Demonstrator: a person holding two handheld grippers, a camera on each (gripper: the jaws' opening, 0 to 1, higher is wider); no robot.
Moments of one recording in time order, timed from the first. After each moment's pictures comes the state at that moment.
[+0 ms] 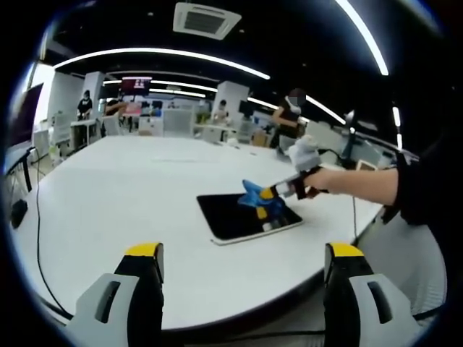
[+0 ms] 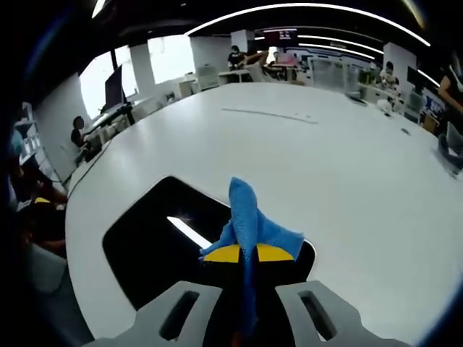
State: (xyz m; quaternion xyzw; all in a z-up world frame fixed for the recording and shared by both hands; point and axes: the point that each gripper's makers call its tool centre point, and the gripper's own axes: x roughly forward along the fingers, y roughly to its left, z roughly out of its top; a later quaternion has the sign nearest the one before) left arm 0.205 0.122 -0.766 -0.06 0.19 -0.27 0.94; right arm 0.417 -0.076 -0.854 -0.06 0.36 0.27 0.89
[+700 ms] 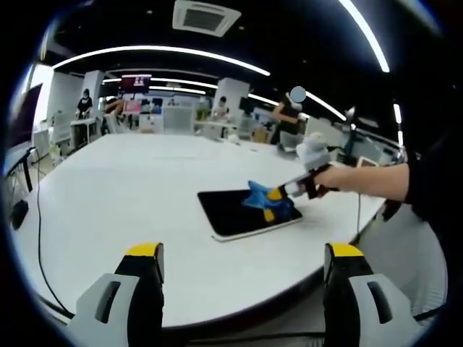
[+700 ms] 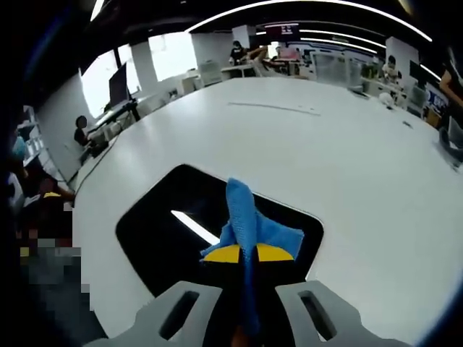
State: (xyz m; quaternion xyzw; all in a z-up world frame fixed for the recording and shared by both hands) left arm 0.204 0.123 -0.770 -0.06 0.20 -0.27 0.94; right arm 0.394 -0.078 -0.855 -0.05 0.37 0.28 0.88
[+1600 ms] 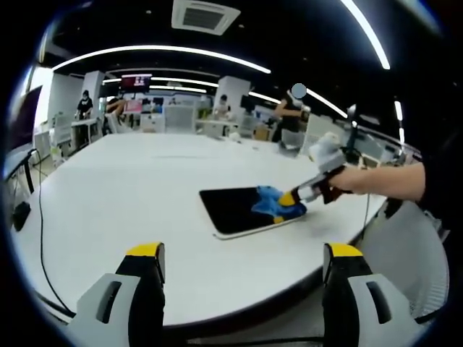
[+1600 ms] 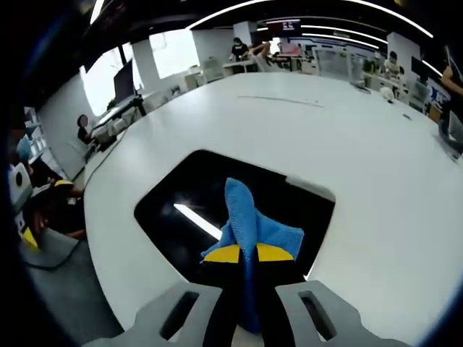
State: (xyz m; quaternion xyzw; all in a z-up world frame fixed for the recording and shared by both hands) left arm 0.203 0.125 -0.771 -0.05 0.20 -0.26 0.94; right arm 0.349 -0.075 -0.853 -0.05 0.39 0.29 0.87
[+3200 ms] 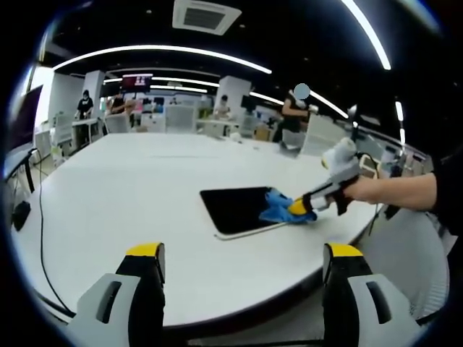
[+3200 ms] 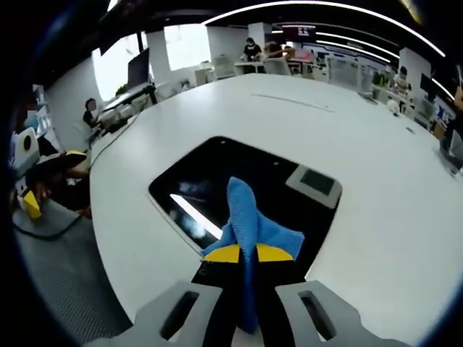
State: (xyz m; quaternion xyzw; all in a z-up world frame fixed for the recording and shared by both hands) left arm 0.204 0.125 -0.771 -0.05 0.20 -0.26 0.94; right arm 0.320 -0.079 -0.854 -0.09 0.37 0.30 0.87
